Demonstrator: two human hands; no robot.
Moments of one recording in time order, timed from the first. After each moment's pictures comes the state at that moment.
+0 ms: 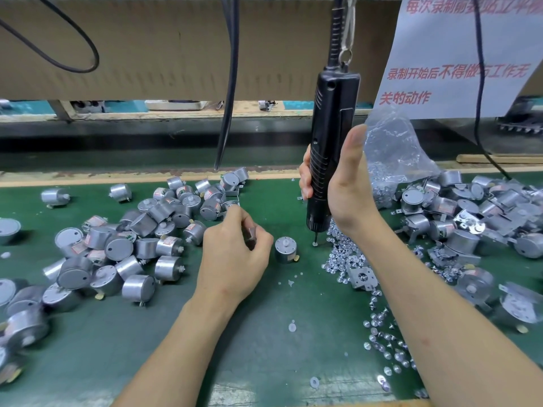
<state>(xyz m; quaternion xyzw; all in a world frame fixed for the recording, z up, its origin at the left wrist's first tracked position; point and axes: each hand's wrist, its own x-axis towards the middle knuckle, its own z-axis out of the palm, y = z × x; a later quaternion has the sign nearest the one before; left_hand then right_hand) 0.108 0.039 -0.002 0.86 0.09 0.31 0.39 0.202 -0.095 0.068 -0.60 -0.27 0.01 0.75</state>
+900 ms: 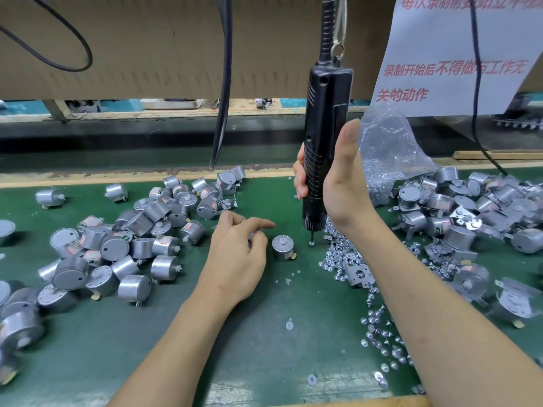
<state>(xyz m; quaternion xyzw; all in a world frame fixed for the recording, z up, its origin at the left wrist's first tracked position) 0.113 0.040 -0.005 0.90 0.07 0.20 0.37 0.200 -0.094 0.070 -0.60 -0.27 0.02 0.76</state>
